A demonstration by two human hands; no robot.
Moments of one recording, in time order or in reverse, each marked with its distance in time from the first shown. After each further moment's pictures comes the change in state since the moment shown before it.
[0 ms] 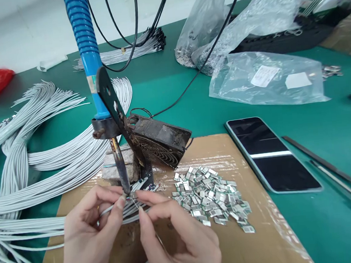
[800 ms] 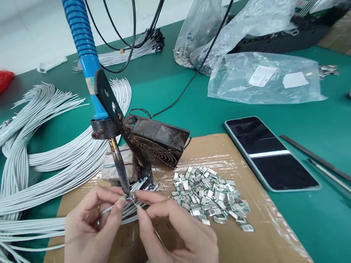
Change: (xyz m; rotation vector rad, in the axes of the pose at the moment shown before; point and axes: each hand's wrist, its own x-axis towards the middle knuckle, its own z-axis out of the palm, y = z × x) left_hand 0.001 0.001 -0.002 0.019 -0.023 0.016; right_hand 0.002 0.002 0.000 0.022 -0.005 -0.014
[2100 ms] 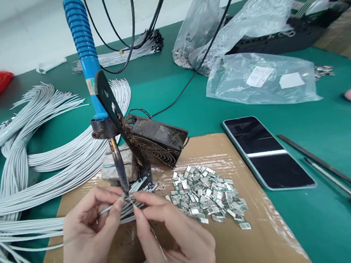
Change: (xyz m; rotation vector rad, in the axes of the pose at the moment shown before) left_hand -0.003 -0.009 -0.002 -0.024 0.009 0.009; right_hand -0.001 0.006 0.002 -0.101 -0.014 -0.232
